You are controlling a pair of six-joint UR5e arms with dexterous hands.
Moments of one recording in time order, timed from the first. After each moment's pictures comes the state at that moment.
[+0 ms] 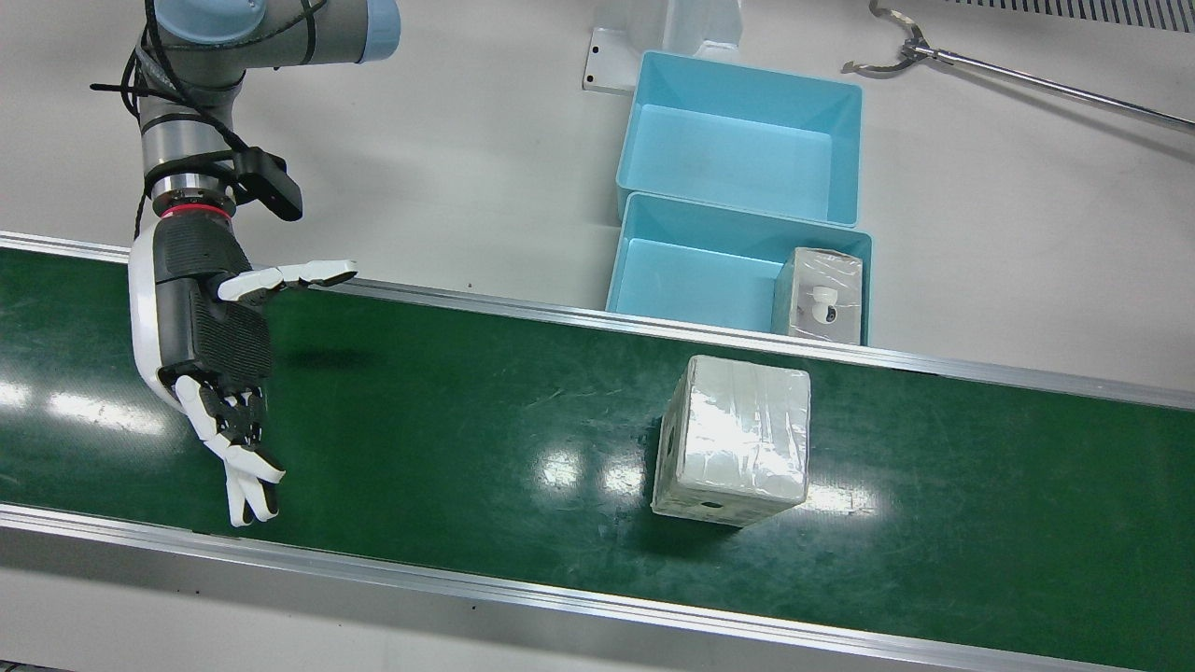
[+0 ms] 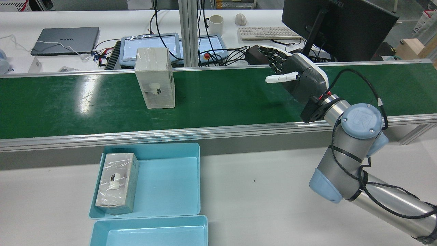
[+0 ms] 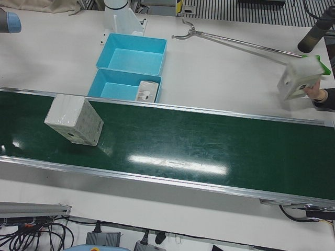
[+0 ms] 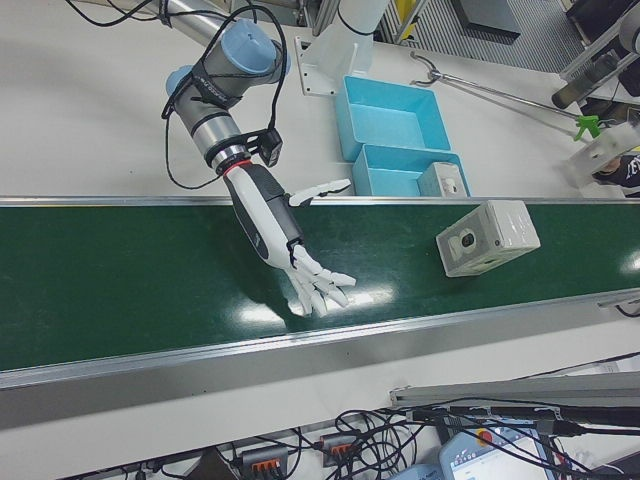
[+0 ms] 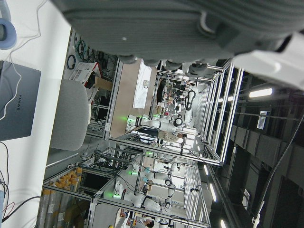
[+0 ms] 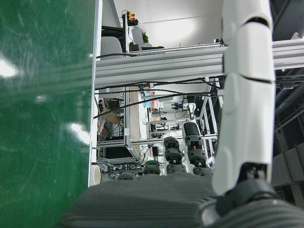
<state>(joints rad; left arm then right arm) -1.86 -1.90 -1.77 0.60 1.96 -0.16 0.85 -1.14 1.76 -3.46 -1.18 -0.04</state>
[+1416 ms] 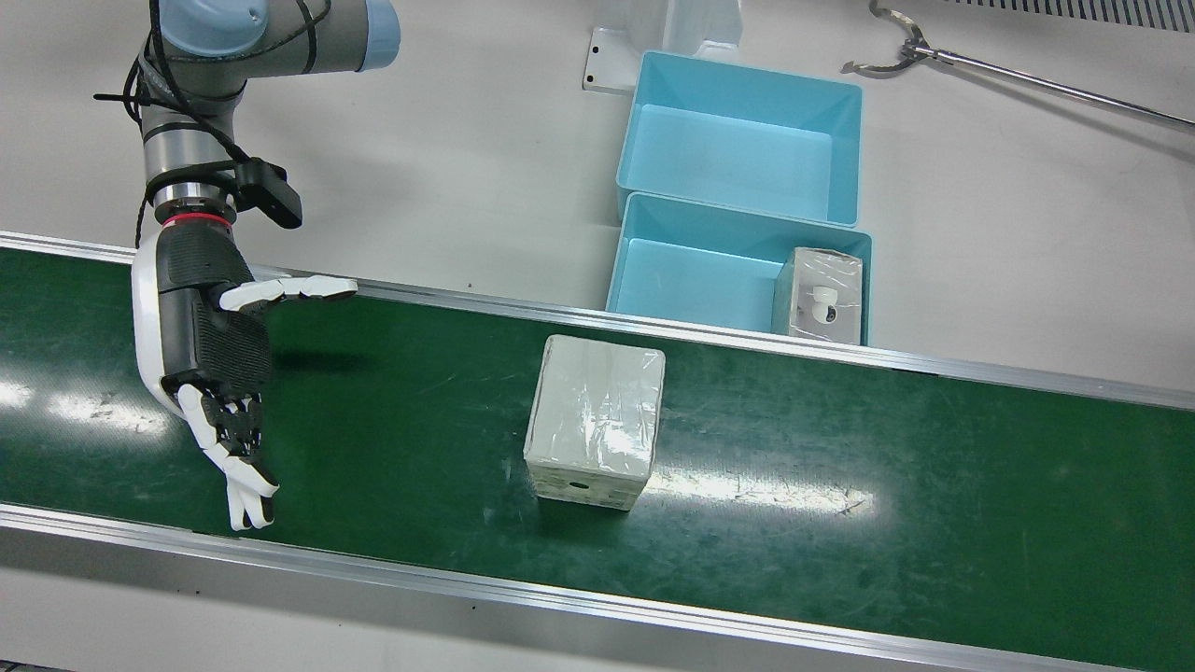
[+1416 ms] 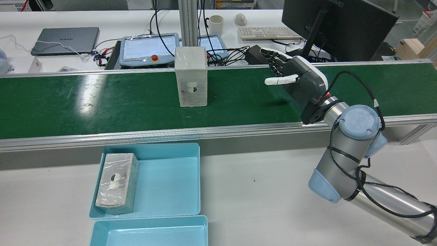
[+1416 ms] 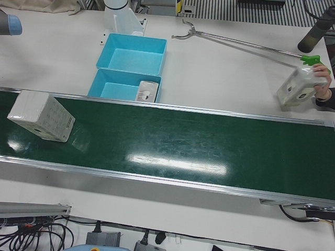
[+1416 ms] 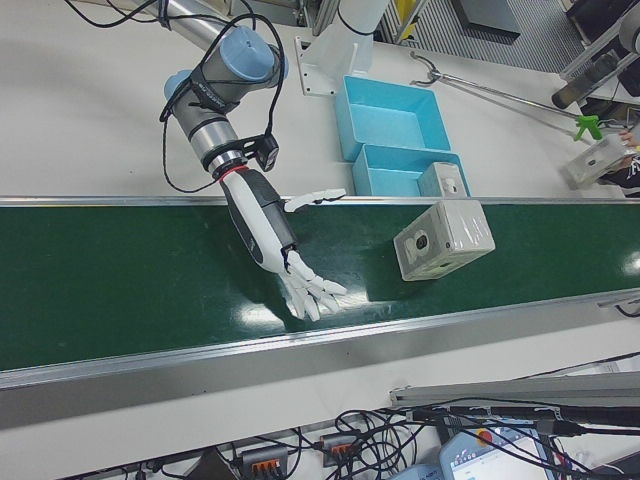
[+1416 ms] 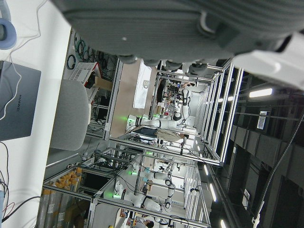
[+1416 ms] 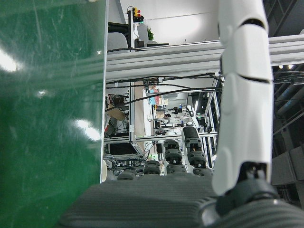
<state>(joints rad) -1.86 -1.90 -1.77 0.60 1.96 -0.16 0.85 -1.14 1.74 -3.46 -1.18 -0.04</state>
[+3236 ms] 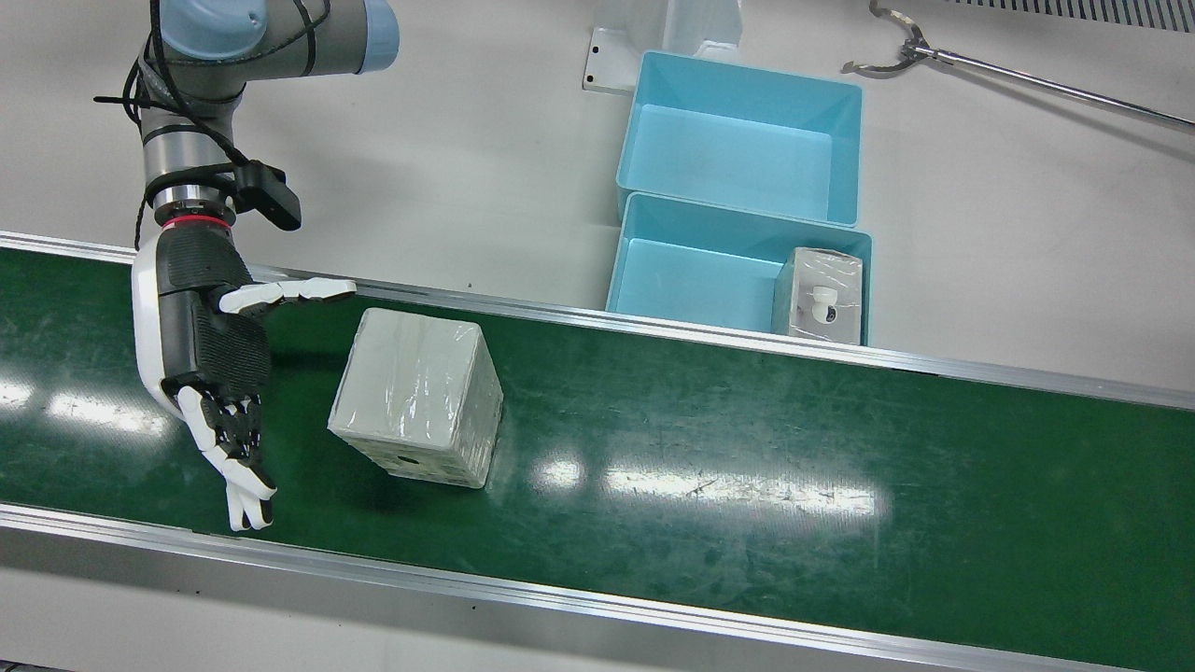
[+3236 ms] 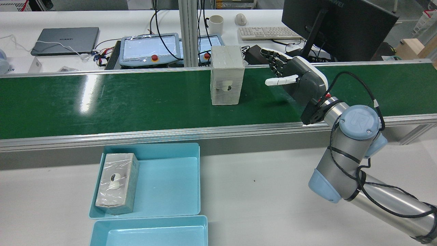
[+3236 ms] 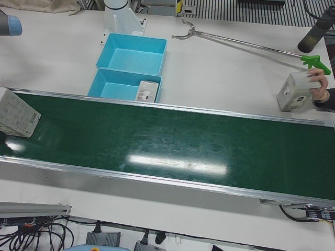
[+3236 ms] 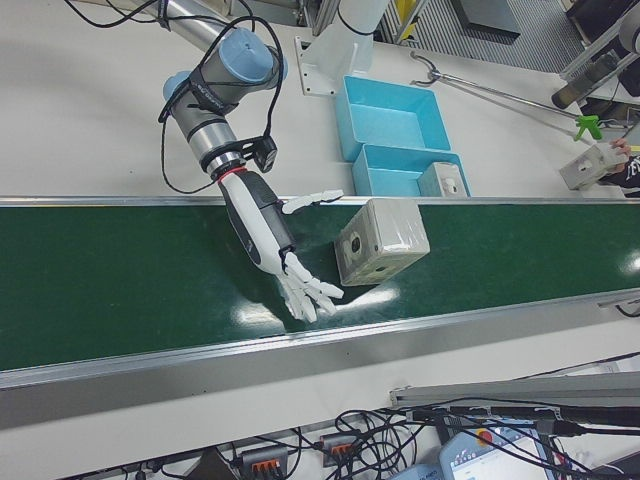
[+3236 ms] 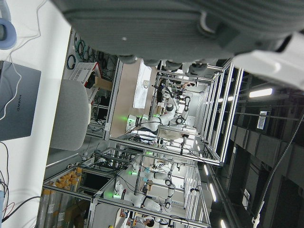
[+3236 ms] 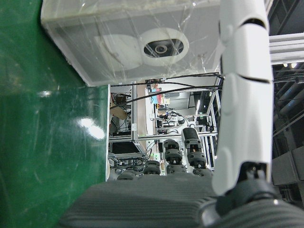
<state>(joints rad) -1.86 -1.90 -1.77 0.60 1.96 -0.16 0.85 -1.14 1.73 -3.46 -1.18 -0.04</state>
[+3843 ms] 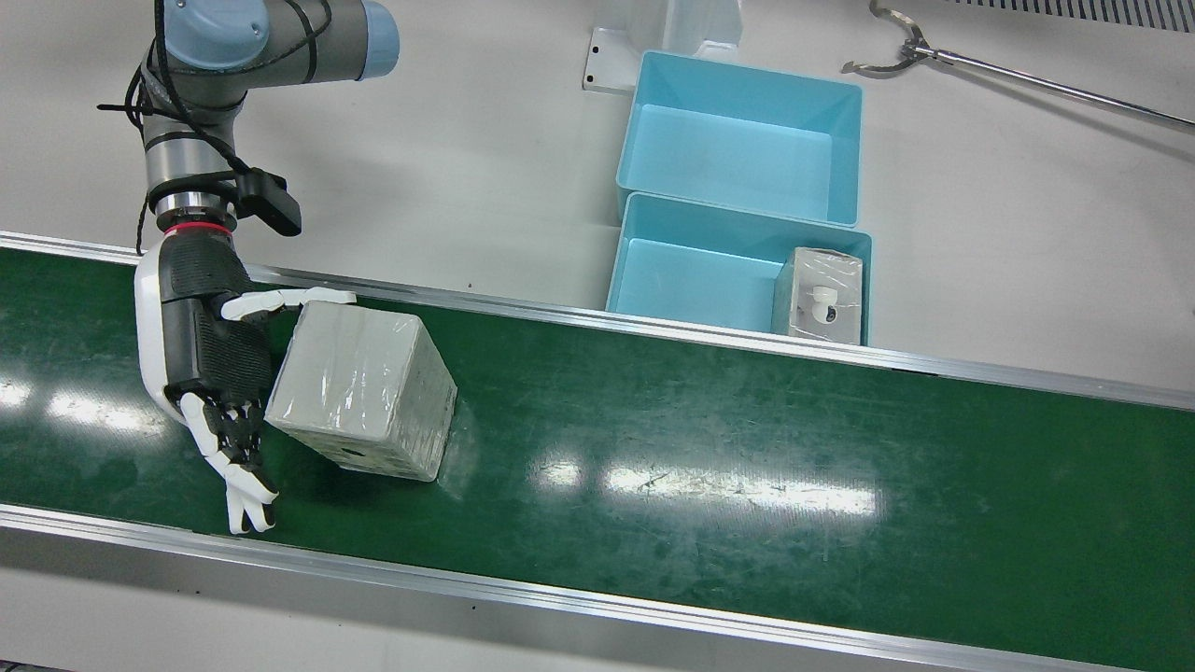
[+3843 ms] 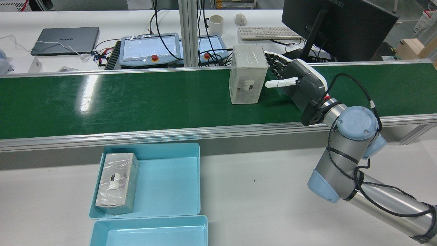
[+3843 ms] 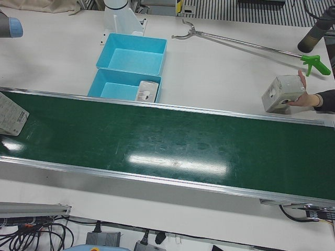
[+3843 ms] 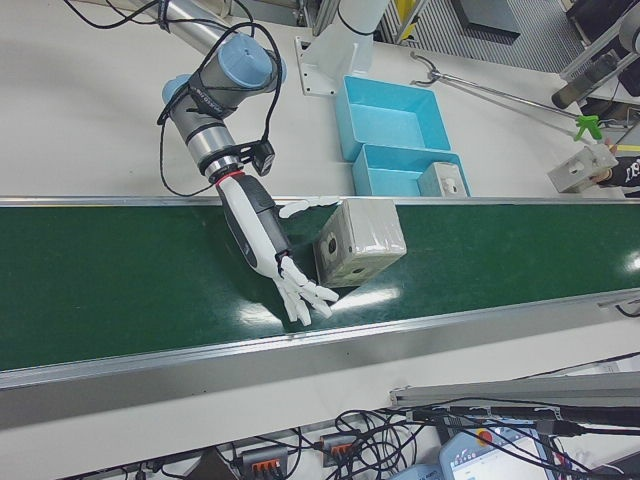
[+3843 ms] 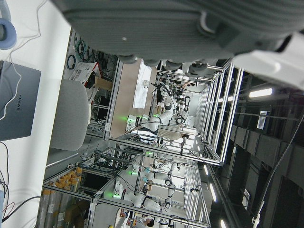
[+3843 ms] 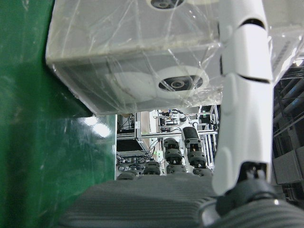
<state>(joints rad) -1.86 -1.90 -1.77 0.60 1.96 -0.16 0.84 -1.14 1.71 -3.46 -1.18 -0.04</state>
